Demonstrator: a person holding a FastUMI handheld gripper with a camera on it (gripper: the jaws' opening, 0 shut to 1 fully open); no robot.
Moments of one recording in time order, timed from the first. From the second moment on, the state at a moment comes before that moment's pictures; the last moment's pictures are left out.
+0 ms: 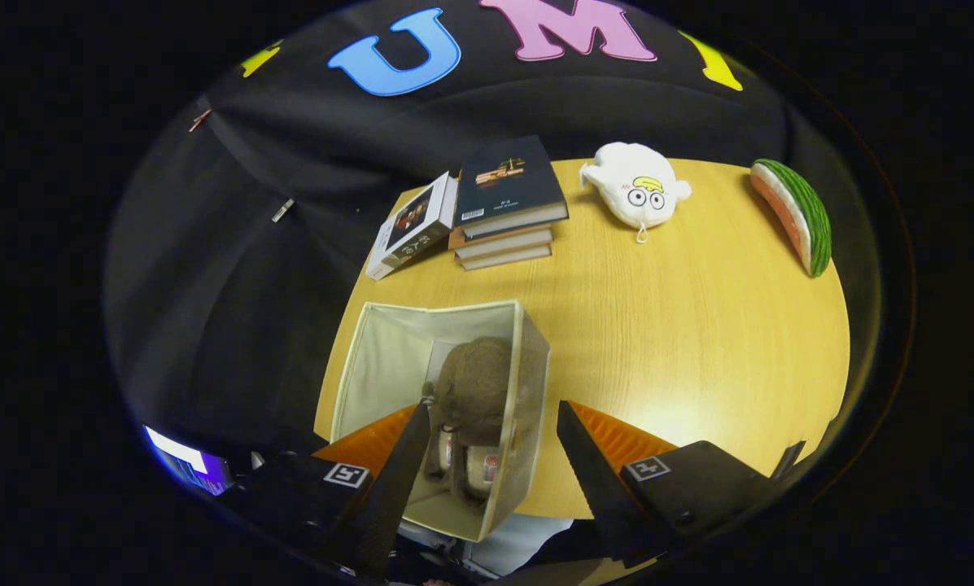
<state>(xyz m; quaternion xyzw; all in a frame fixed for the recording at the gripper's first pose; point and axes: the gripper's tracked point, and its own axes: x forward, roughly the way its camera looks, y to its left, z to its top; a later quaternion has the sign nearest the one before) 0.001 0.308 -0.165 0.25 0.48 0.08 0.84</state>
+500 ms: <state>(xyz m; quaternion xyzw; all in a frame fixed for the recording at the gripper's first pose) 0.019 0.171 -0.156 0.21 0.38 0.00 0.90</state>
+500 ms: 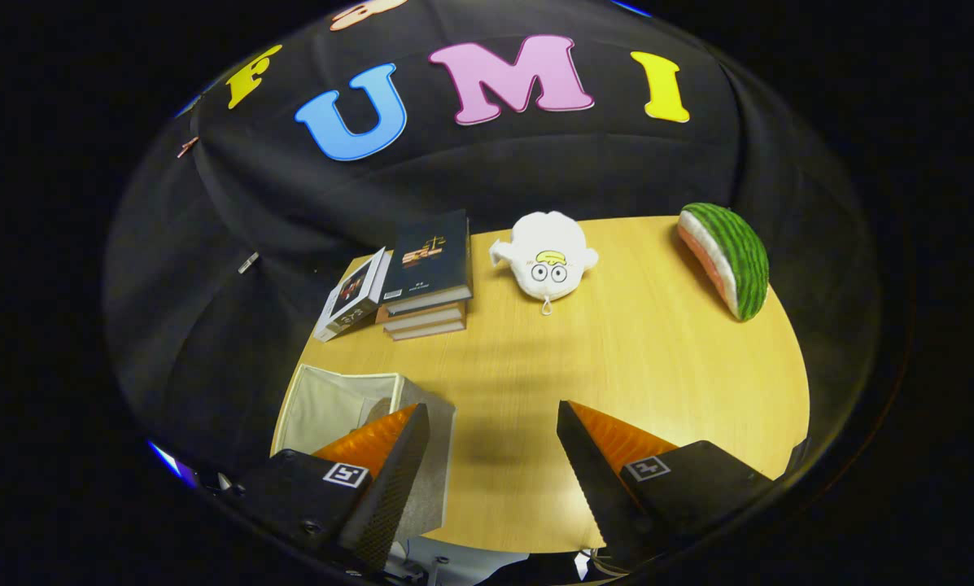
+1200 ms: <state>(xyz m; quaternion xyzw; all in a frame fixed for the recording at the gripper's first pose) 0.009 0.039 -0.080 0.13 0.21 -0.06 0.97</state>
